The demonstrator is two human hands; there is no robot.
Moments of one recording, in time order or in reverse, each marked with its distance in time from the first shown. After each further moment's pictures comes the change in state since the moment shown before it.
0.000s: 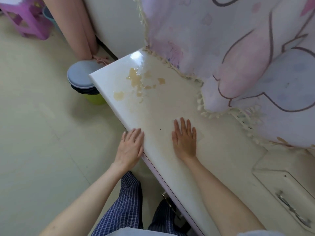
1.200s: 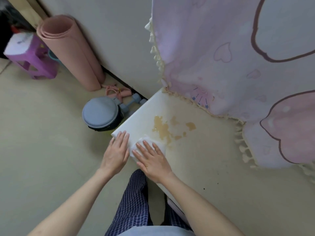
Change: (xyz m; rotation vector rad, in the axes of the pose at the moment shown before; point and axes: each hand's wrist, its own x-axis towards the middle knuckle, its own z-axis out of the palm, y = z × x) left_hand 0.159 -0.205 -0.104 0.145 -0.005 0.068; right_hand 0.151 -0.211 0.025 -0.069 -0.194 -0.465
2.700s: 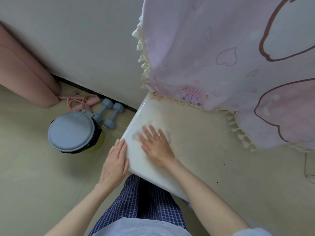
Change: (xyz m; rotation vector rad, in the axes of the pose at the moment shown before) left_hand 0.053 -0.055 0.008 -0.186 -0.081 0.272; right_hand 0.078 0.025 -0.036 0.175 0.024 0.384
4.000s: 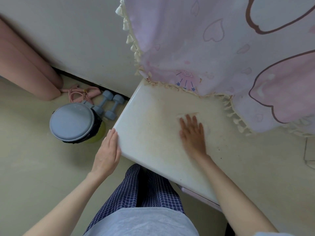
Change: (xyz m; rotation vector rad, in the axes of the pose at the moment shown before) left_hand -0.017 0.008 0.002 -0.114 0.046 -0.076; right_hand -0.087 0.096 0.001 0.023 0.137 0.398
